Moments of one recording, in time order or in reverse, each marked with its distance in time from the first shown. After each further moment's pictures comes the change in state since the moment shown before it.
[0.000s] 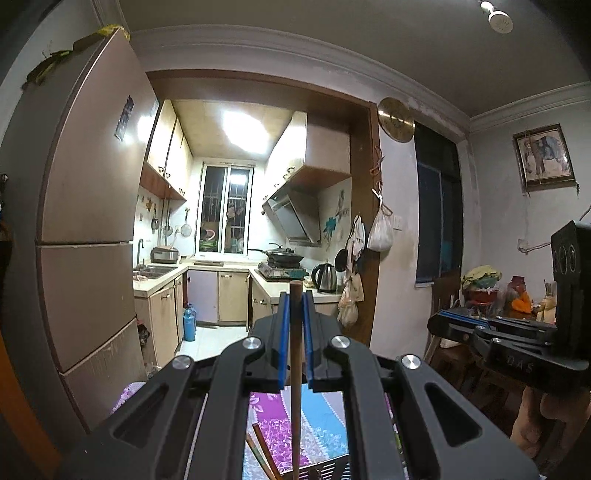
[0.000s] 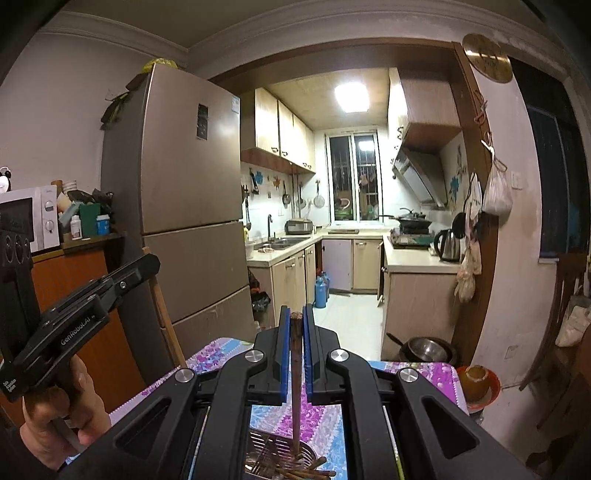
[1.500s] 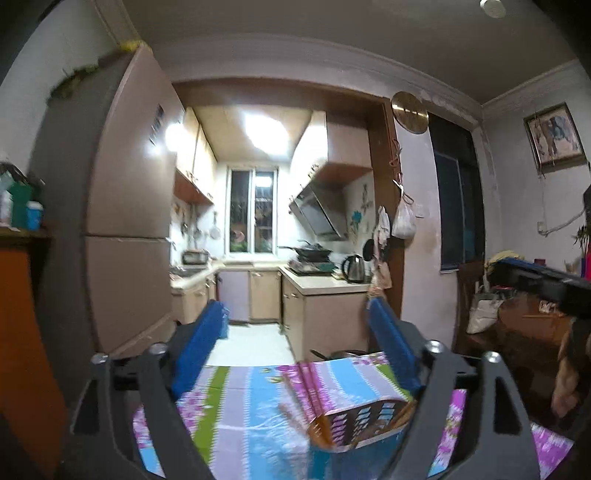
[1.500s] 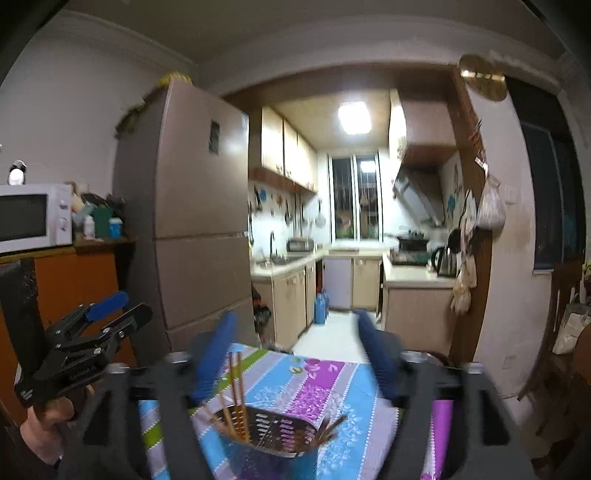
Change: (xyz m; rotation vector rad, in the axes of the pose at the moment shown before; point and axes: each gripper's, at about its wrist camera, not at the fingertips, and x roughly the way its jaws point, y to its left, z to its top) left arm -0.083 0.019 -0.038 0.066 -0.015 0.133; right arm -0.092 0.025 -0.049 -0.034 -0.136 -0.002
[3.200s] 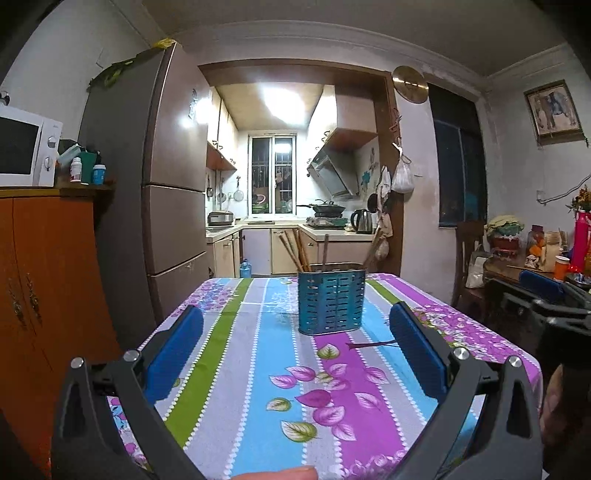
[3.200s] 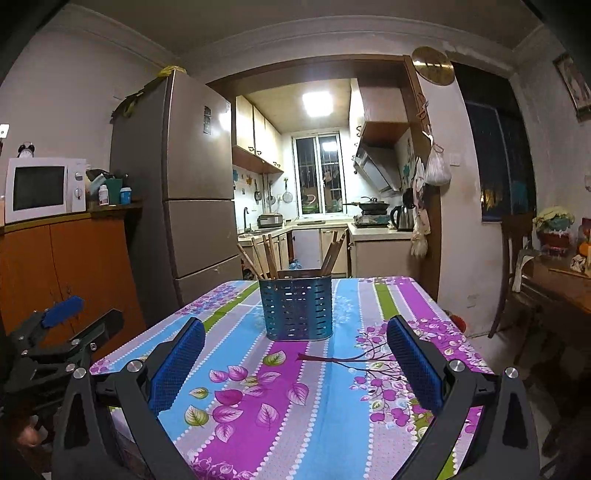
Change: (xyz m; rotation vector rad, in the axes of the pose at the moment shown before) left arm -0.230 -0.050 -0.100 -0.008 0.150 0.074; right arm -0.206 0.105 -0.141 0.063 0.098 -0.158
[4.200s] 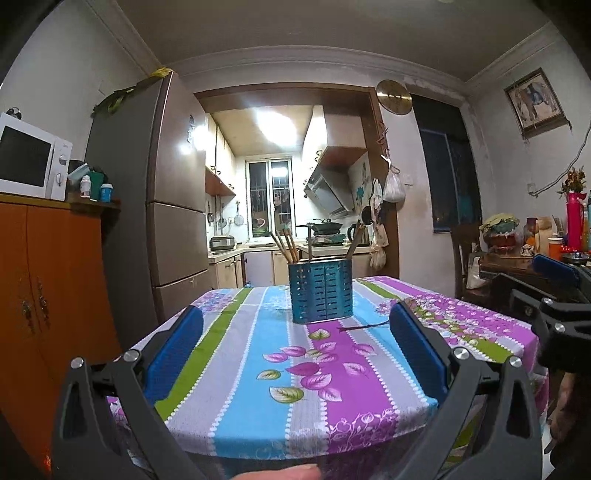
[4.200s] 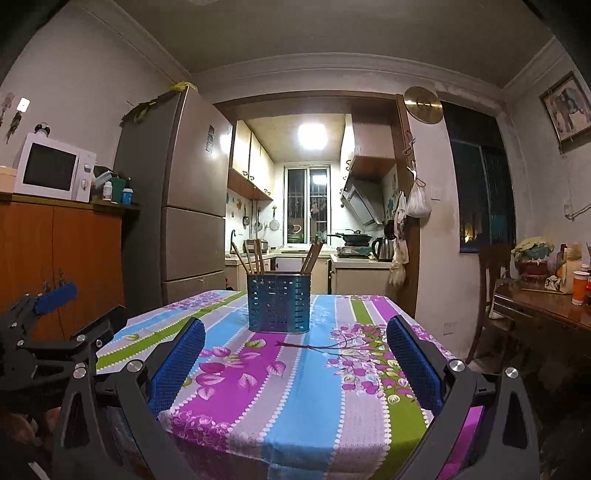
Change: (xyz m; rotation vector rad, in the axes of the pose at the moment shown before) left arm -0.042 -0.027 -0.064 0.059 -0.105 0.025; right arm -0.068 0.002 -0.076 -0.069 -0.129 -0.076
